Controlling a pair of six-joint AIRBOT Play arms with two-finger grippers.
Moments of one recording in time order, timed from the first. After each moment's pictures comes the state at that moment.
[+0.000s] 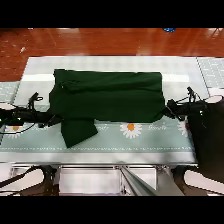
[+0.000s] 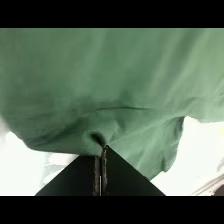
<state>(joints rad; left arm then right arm) 0.39 -1.27 0.63 0.80 -1.15 -1.13 -0.29 -1.35 0.73 -0.79 1.02 1.32</state>
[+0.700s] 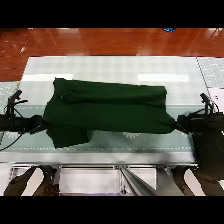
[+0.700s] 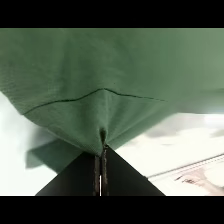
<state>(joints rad) 0.44 -0.81 0.63 1.03 -1.47 -1.24 -0.35 -0.77 0.53 -1.04 1.27 1.43</state>
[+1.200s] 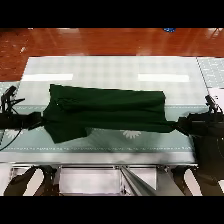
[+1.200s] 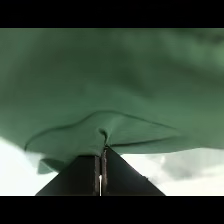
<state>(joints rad) 0.37 -0.80 0.65 1.03 -1.29 -1.30 -0.35 -0.68 0.47 -0.99 1.19 1.44</state>
